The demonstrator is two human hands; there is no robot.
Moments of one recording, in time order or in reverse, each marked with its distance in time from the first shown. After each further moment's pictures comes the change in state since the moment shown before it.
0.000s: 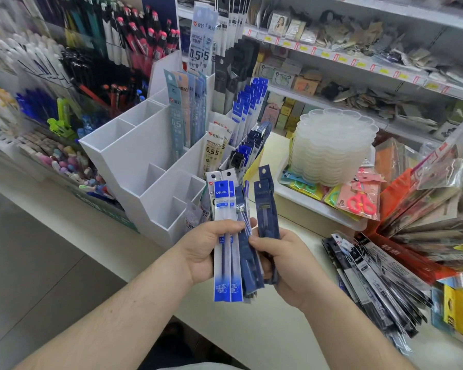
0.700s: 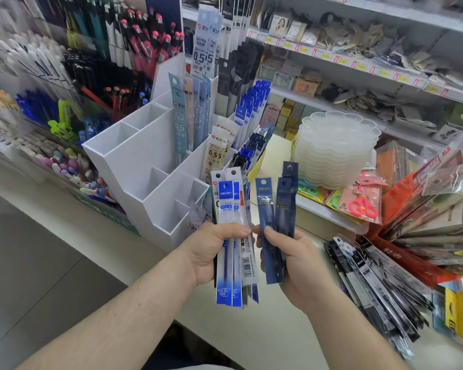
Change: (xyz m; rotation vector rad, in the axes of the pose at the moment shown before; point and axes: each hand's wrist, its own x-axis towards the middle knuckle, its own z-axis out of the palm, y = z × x) left_hand 0.002 0.004 -0.001 0.067 0.048 0.068; right_hand 0.000 -0.003 0.000 0.182 0.041 -0.120
